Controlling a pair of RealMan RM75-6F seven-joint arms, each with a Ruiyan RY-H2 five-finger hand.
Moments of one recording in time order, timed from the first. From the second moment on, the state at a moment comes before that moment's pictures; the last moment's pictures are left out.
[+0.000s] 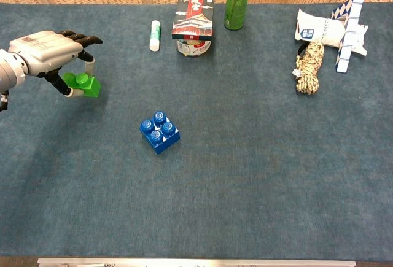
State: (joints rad) left arm -0.75 -1.21 -0.03 -1.67 1.04 0.82 0.51; right arm 0.04 -1.05 0.05 -1.64 -1.55 1.52 0.06
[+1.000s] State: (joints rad) left arm -0.67 -1.05 0.07 -2.01 1.55 0.94 0.43; right arm 0.02 -1.02 0.08 -1.64 -1.50 1.55 0.11
